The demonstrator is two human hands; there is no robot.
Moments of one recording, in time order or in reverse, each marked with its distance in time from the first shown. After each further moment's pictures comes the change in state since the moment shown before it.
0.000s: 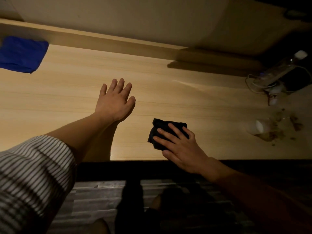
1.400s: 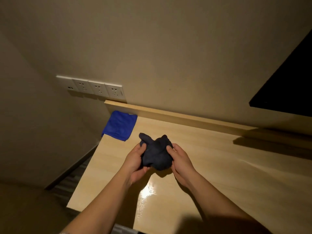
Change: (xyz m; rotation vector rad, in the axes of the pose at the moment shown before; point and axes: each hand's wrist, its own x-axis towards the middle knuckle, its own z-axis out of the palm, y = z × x) left_hand -0.036 -0.121 -0.146 -2.087 0.097 -0.745; right_hand 0.297 -0.152 -0.125 1.727 0.064 0.476
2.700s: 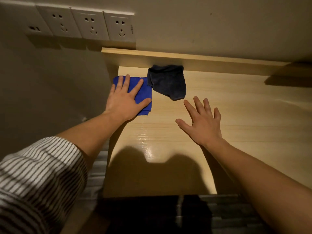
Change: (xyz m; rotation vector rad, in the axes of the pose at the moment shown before) left_hand 0.156 0.125 -0.180 2.208 -0.052 0.696; right_hand 0.059 0.117 0.058 -1.632 0.549 -0.221
